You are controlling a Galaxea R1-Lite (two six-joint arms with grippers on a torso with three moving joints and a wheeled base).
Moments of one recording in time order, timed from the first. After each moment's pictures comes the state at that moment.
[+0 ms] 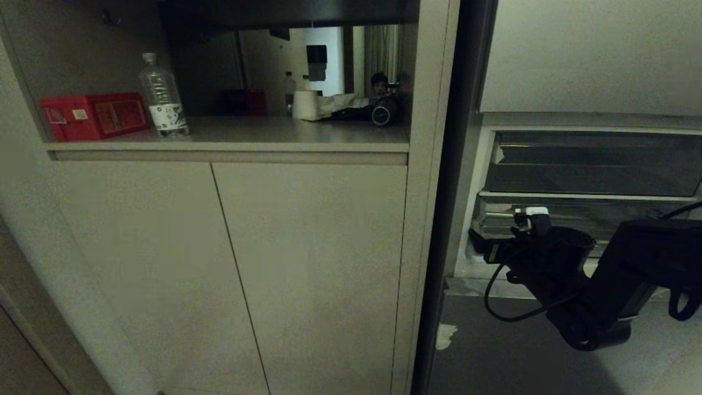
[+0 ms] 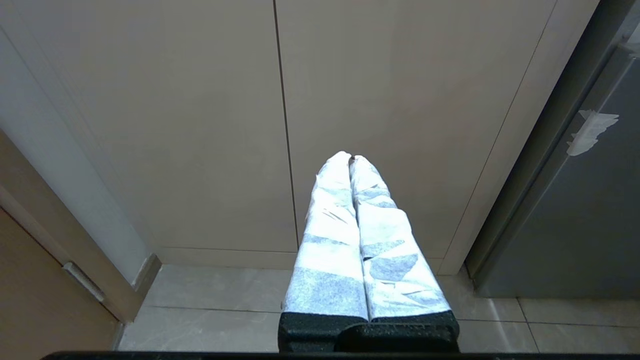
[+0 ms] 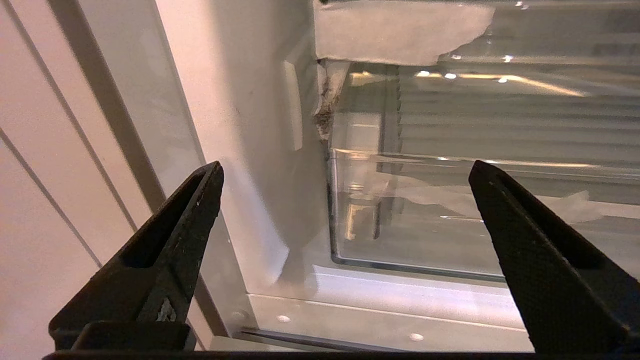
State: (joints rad) left arm 0.00 0.00 -0.11 0.27 0.00 0.00; right arm 0.12 2.29 -0.76 -1.52 -0.07 0.04
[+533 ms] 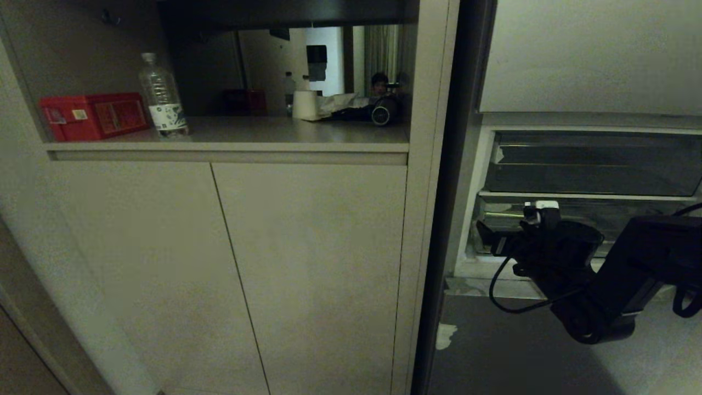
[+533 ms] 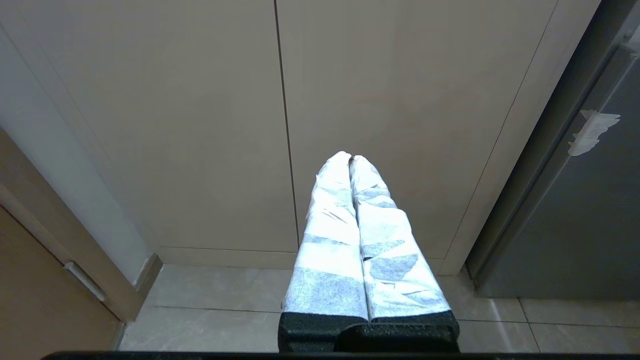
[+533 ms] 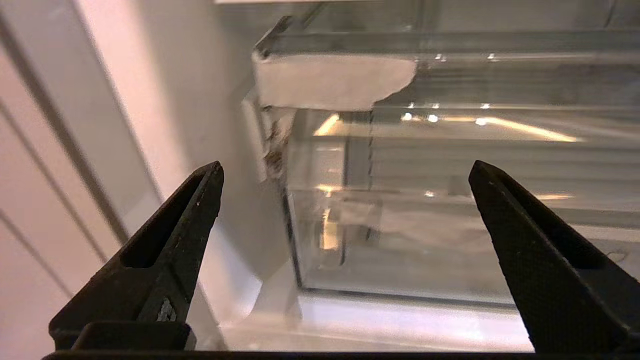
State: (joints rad) left arm 0.00 0.00 -0.11 0.27 0.00 0.00; right arm 0.10 2.29 -0.79 -1.52 -0.07 0.04
